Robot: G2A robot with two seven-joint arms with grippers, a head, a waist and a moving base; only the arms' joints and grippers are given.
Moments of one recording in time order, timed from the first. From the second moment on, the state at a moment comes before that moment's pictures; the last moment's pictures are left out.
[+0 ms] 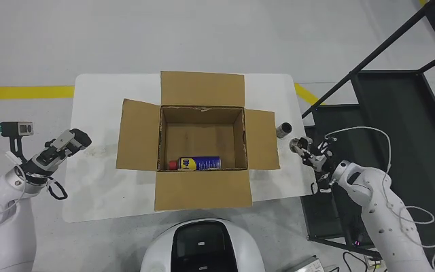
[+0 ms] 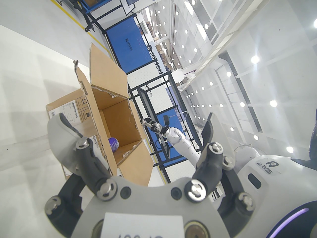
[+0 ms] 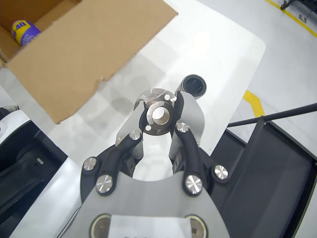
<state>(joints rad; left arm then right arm) 1.41 -1.09 -1.88 -1.52 -0.42 -0.50 -1.11 -1.63 -0.93 1.70 -1.53 -1.20 -0.75 0.02</state>
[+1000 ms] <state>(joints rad) 1.41 -1.09 -1.88 -1.52 -0.42 -0.50 -1.11 -1.21 -1.02 1.09 -1.81 -1.39 -0.54 0.46</state>
